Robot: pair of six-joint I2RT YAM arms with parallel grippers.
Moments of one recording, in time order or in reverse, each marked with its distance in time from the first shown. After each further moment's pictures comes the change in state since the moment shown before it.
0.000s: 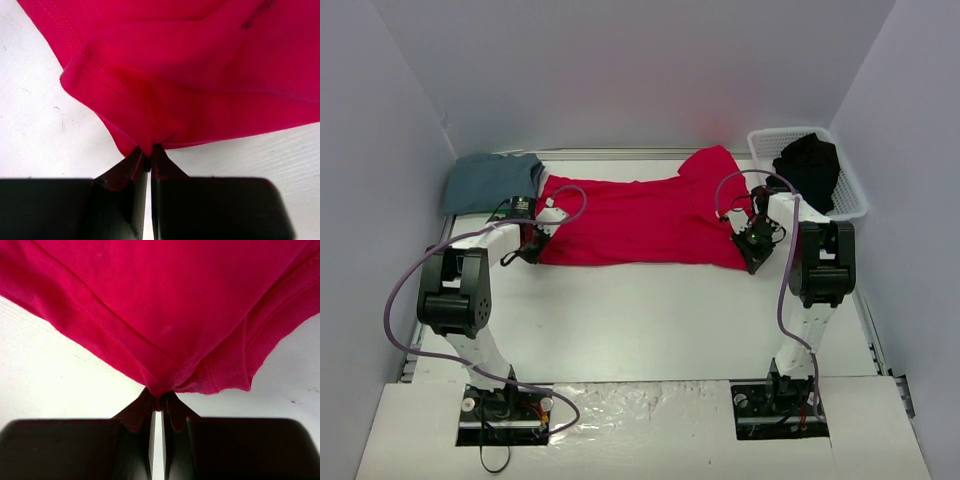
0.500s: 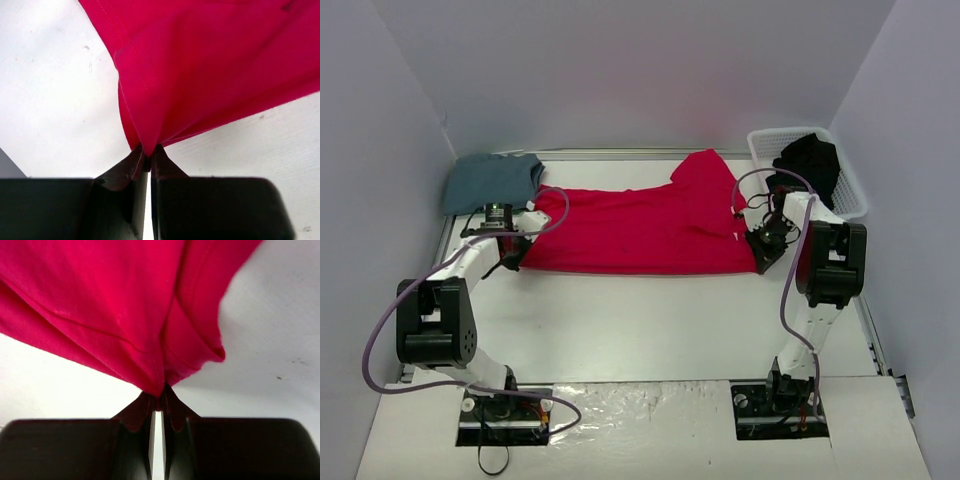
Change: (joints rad) left arm 0.089 -0.209 -0.118 -0.033 0.028 0.072; right arm -0.101 -0.002 0.012 -0.024 -0.038 -0.013
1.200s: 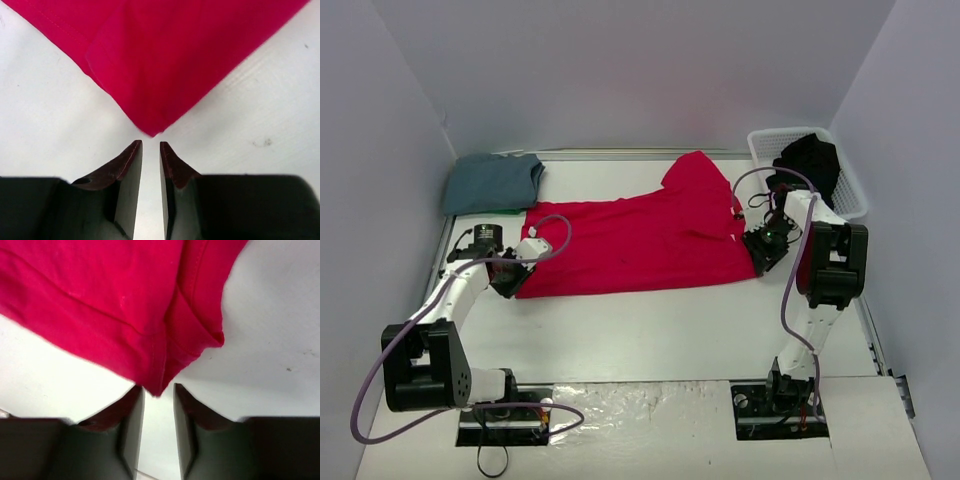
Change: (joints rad) left arm 0.050 -0.236 -0.155 -0.195 0.150 0.186; right arm -0.002 -0.006 0.024 -0.065 -0.023 -0.031
